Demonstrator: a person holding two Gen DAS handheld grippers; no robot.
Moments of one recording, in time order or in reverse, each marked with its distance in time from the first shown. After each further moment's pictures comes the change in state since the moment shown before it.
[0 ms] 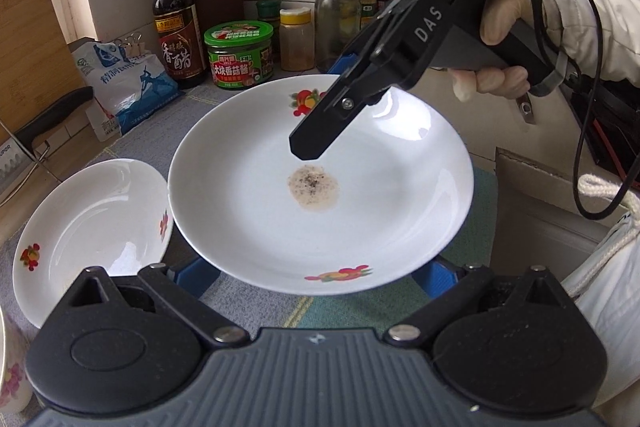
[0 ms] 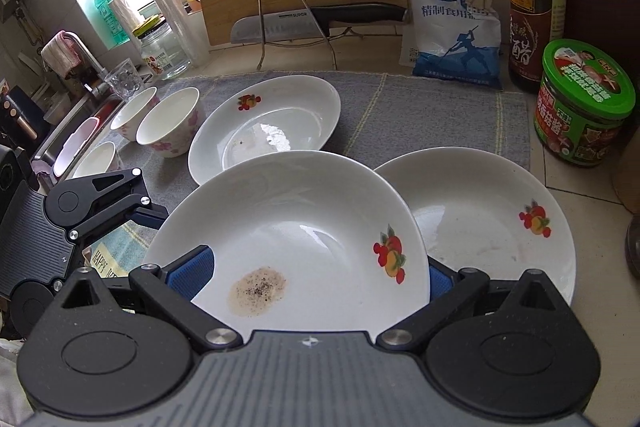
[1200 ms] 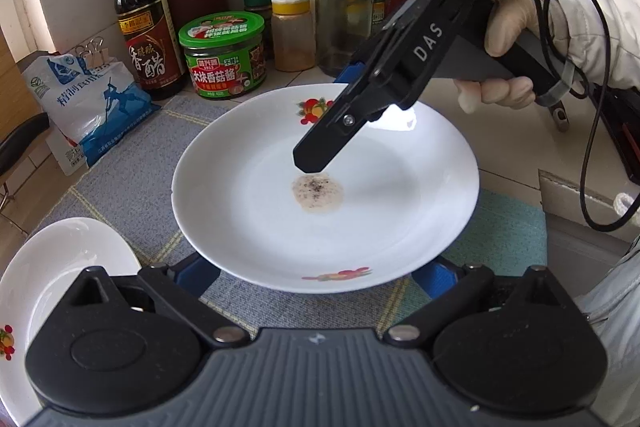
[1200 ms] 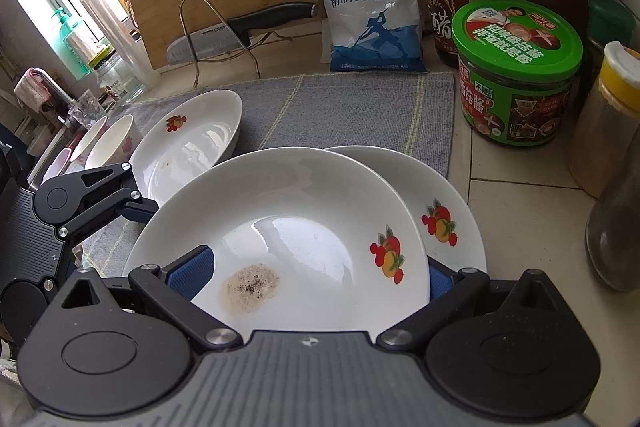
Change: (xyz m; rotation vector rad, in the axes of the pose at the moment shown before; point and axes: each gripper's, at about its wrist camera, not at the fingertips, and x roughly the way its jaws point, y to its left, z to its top) left arm 0.072 0.013 0.044 0.042 0.065 -0.020; right arm 0.010 -0.088 0.000 0.100 -0.017 -0.003
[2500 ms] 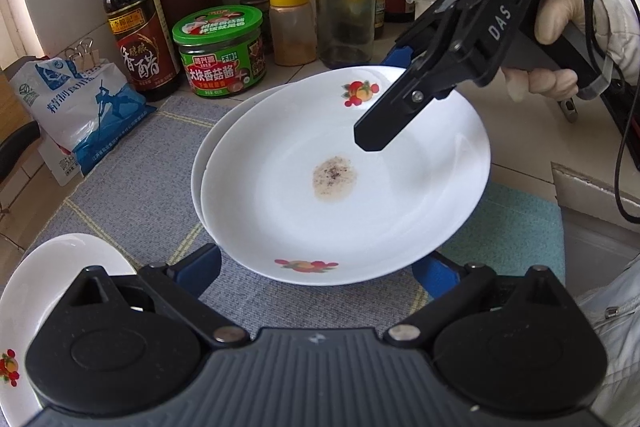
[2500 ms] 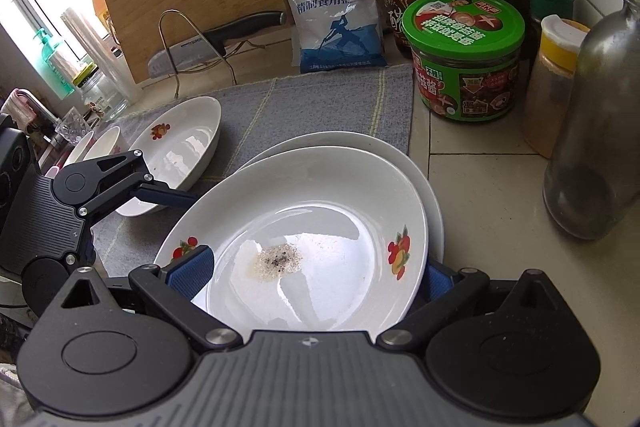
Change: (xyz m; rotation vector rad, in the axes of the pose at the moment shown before) left arm 0.013 0.011 0.004 0.031 0.021 -0.002; right arm -0.025 -0.007 -0.019 0.069 -0.034 -0.055
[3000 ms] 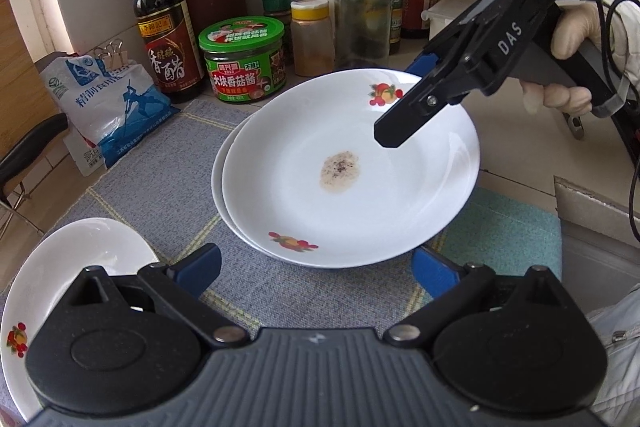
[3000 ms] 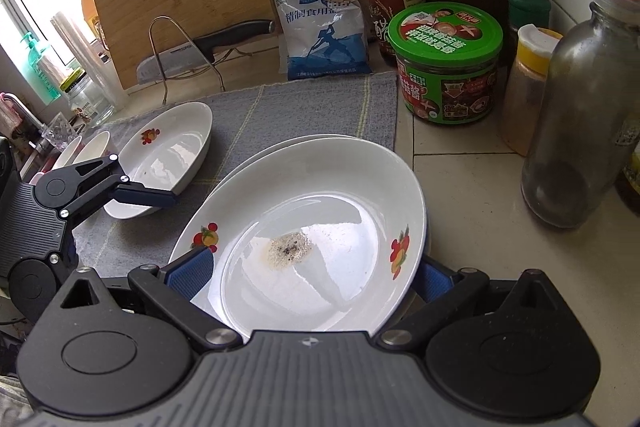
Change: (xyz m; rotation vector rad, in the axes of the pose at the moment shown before) left arm -0.019 -0.003 -0.009 -0.058 -0.043 0.054; right arm -0.011 0.010 -0.005 0.005 -0.029 -0.071
